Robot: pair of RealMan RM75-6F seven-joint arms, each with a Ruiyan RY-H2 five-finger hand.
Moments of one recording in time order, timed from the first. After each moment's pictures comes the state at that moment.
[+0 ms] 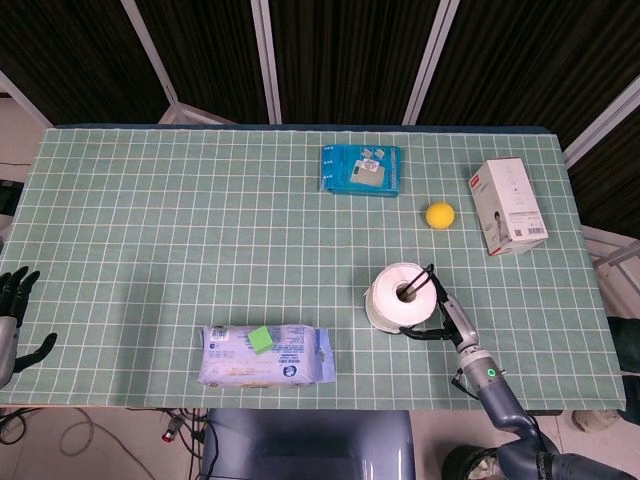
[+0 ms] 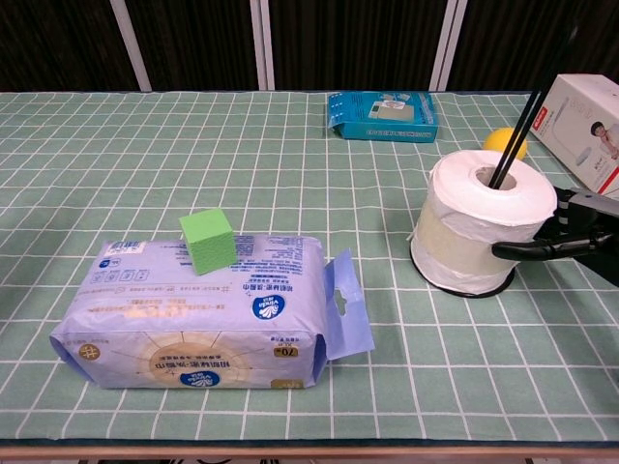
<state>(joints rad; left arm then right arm) -0.08 -1.12 -0.06 -1.62 1.45 1.50 0.12 0.42 -1.57 0.14 -1.31 -1.39 0.96 1.02</state>
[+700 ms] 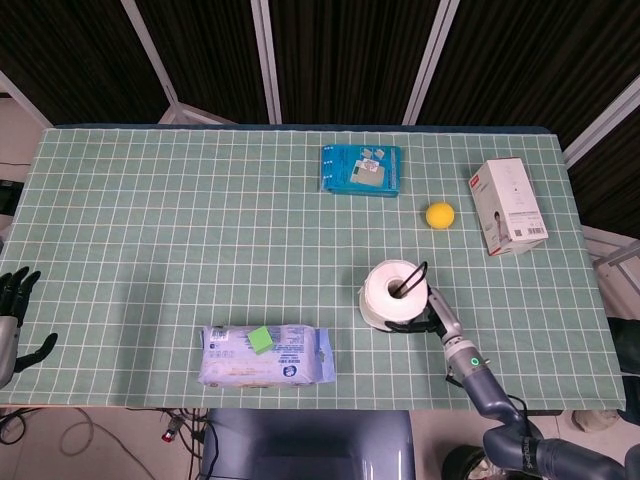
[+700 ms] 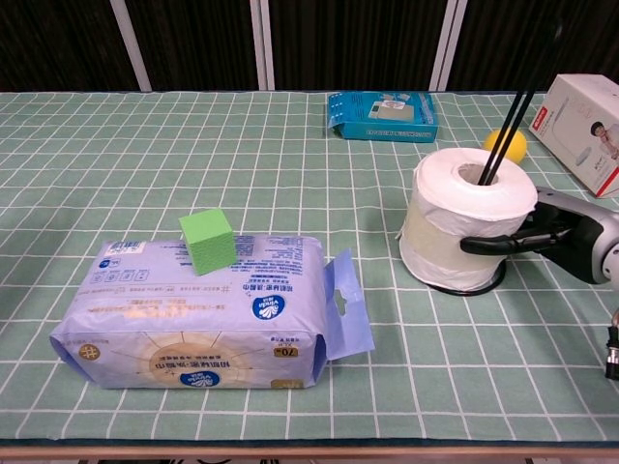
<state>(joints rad) -0.08 -1.12 -0.06 -1.63 1.44 1.49 0.12 0.48 -1.61 0.18 -1.29 -1.33 0.88 0.96</state>
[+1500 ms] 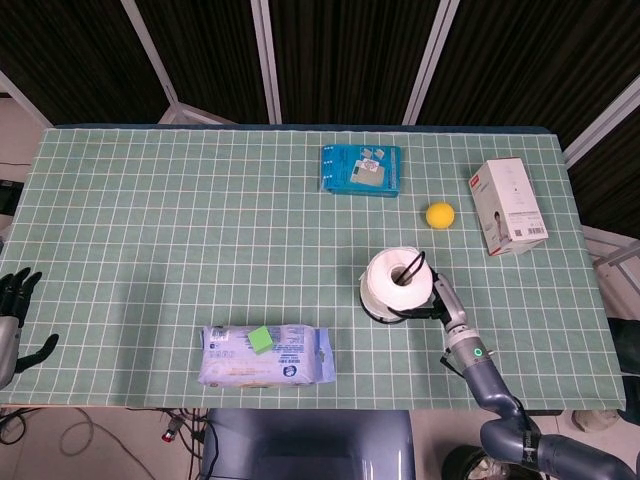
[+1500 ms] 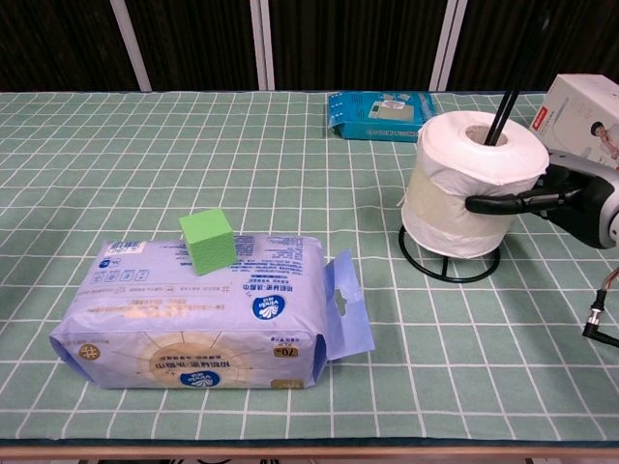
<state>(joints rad) -0.08 -1.12 -0.06 -1.63 1.44 1.48 0.12 0.48 -1.56 0.26 -1.38 -1.26 0.91 0.88</state>
